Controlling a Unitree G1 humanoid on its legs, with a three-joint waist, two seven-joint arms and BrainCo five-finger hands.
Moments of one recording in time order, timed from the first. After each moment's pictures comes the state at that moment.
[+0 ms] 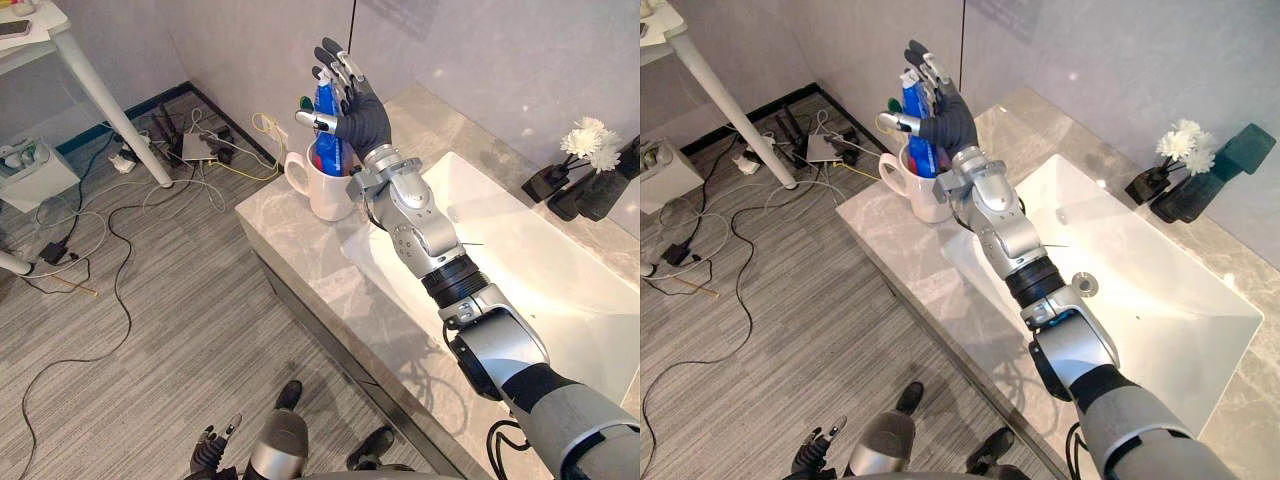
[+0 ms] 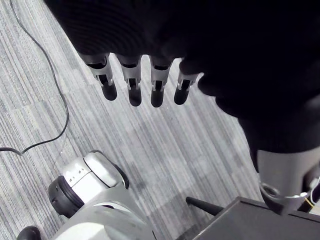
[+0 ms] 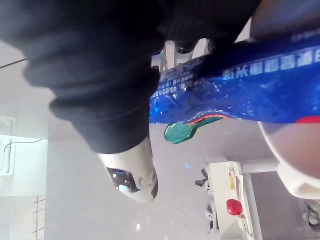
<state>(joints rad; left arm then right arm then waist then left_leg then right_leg) 0.24 0.08 0.17 0.83 -0.15 -0.09 0.11 -1.01 -0.13 0.32 0.48 0.56 -0.15 -0.02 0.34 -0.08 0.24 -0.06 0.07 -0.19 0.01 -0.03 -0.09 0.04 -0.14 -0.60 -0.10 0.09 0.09</state>
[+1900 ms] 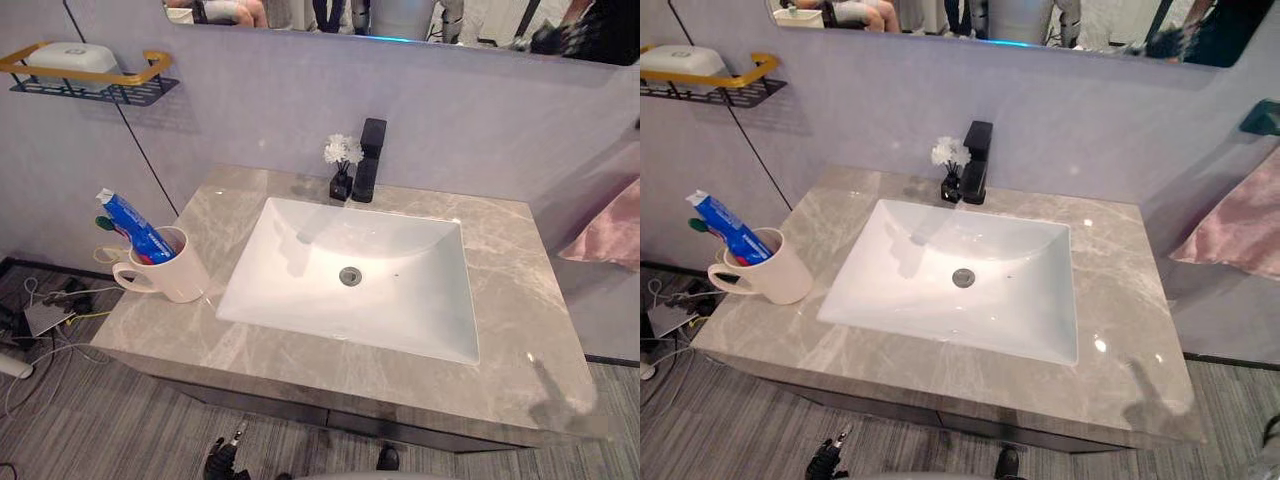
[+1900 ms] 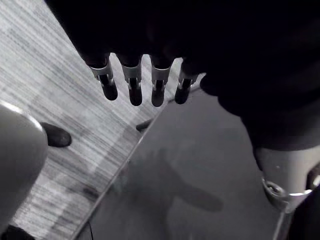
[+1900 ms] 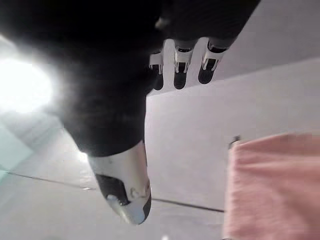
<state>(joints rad) 0.20 -0.06 0.36 0.86 -0.09 -0.06 0.09 0.19 -0.10 -0.96 -0.17 0.30 -0.22 -0.27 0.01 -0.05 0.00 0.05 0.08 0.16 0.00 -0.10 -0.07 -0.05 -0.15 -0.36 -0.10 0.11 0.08</state>
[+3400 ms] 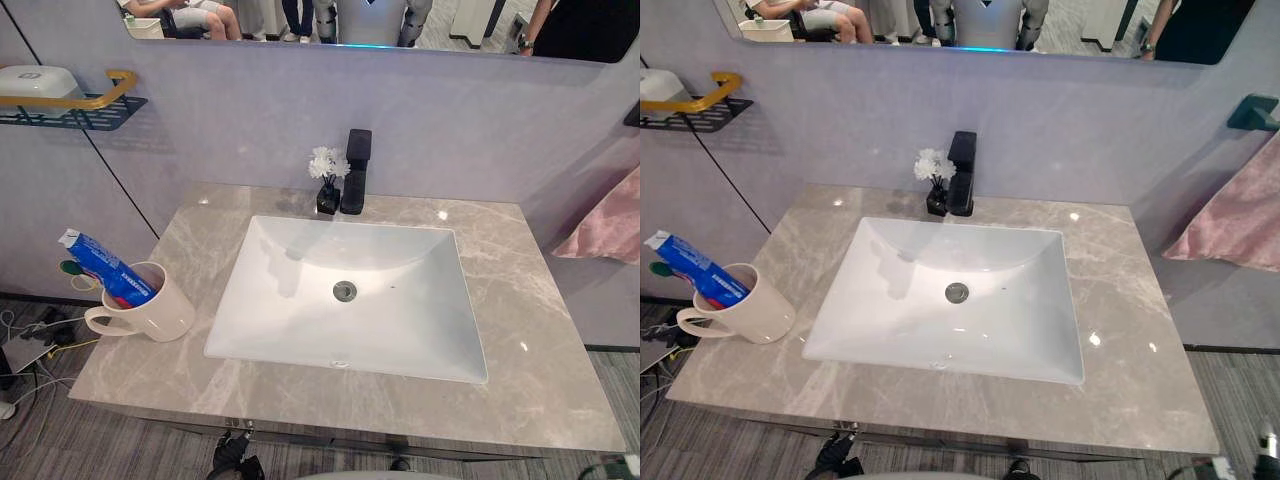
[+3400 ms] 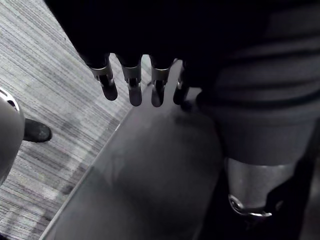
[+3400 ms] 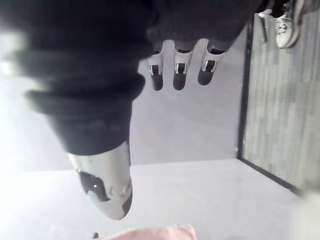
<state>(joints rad) 0.13 -0.06 0.30 0.94 -0.15 -0.05 0.17 0.29 0.07 -0.90 0.04 0.36 -0.24 -0.58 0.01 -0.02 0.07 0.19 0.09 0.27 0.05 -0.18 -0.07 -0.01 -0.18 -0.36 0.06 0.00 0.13</state>
